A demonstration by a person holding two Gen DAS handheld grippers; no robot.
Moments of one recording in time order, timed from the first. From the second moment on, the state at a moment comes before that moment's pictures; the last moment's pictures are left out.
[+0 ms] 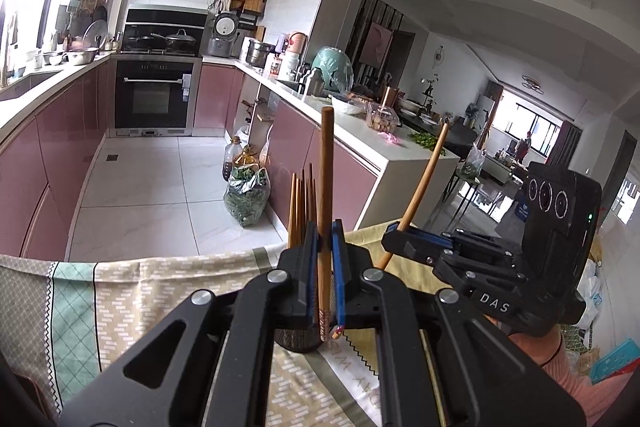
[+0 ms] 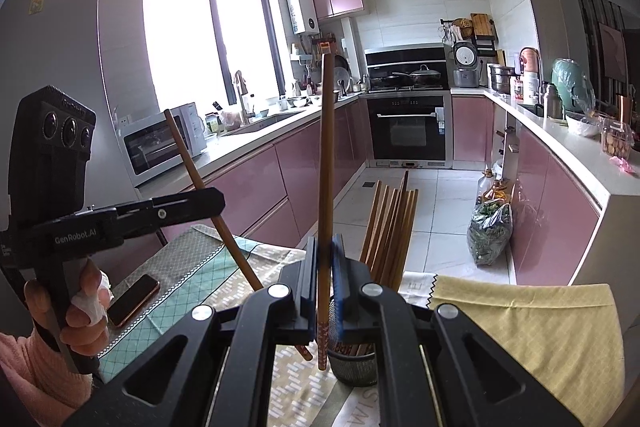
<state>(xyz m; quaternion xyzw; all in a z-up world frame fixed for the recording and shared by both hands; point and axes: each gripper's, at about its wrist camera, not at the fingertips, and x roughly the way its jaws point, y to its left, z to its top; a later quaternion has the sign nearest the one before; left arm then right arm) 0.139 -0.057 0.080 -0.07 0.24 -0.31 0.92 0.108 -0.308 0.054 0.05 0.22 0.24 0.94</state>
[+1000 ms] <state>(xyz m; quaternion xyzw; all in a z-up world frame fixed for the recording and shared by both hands) 0.185 -0.084 0.064 -0.05 0.27 -0.28 0.92 0.133 -0.299 0.048 0.04 0.23 0.20 0.95</state>
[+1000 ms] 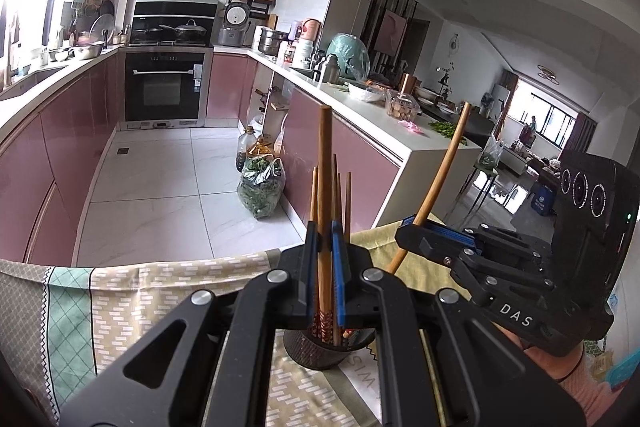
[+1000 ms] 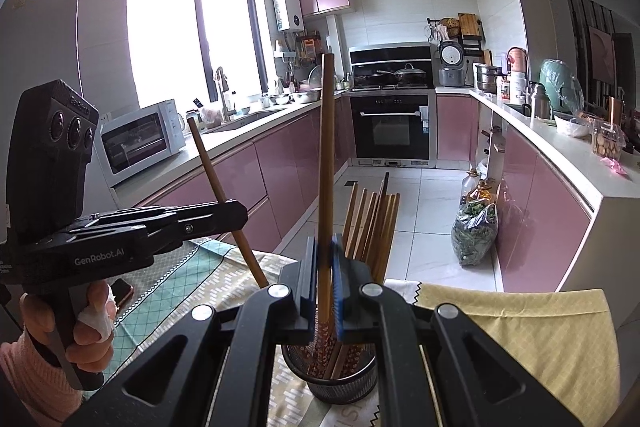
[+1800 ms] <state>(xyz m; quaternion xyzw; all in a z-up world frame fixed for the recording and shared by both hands) 0.196 -0.098 0.038 -0.03 0.30 -0.28 0.91 0.146 -0.303 0.025 0.05 0.25 0.20 0.95</state>
